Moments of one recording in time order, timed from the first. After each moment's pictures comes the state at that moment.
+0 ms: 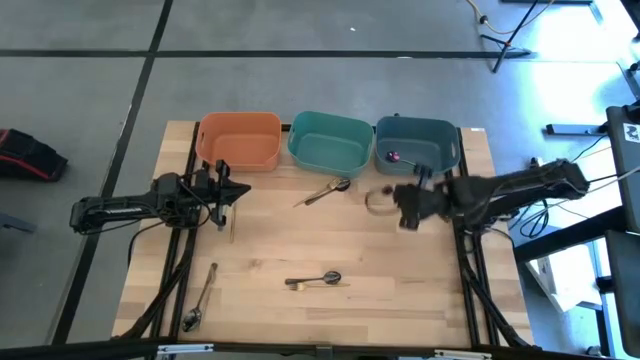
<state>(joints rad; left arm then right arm) 0.17 0.11 0.01 0.33 0.03 -0.10 0.13 1.11 0.90 -0.96 0.54 0.17</state>
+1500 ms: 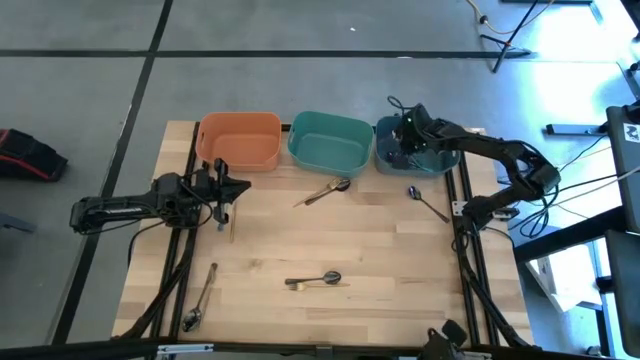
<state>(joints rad) 0.17 0.11 0.01 0.32 -0.05 -0.04 -0.87 1.43 0.82 -0.41 0.14 -0.24</state>
